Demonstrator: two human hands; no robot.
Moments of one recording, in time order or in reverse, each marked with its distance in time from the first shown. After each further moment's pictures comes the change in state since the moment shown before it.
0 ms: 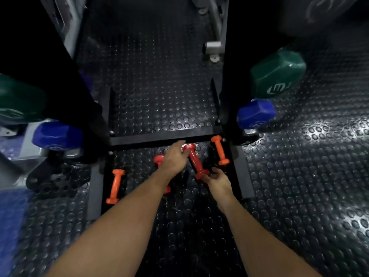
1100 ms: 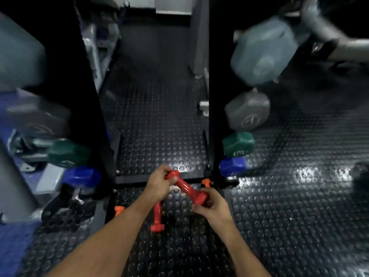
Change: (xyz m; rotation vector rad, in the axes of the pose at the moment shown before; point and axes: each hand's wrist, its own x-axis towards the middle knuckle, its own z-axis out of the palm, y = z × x) left_hand -0.060 0.072 -0.101 -0.329 0.109 0.007; right_hand -0.090 -0.094 -0.069 0.050 -0.132 -0.477
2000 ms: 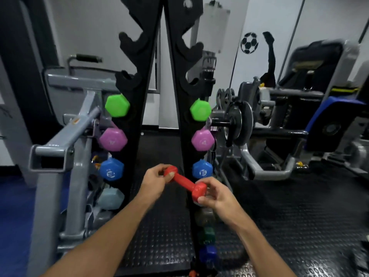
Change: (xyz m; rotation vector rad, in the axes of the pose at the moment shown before) left_hand -0.200 0.373 -0.156 -0.297 0.214 0.595; right_hand -0.160 -0.416 -0.132 -0.069 -0.098 -0.633
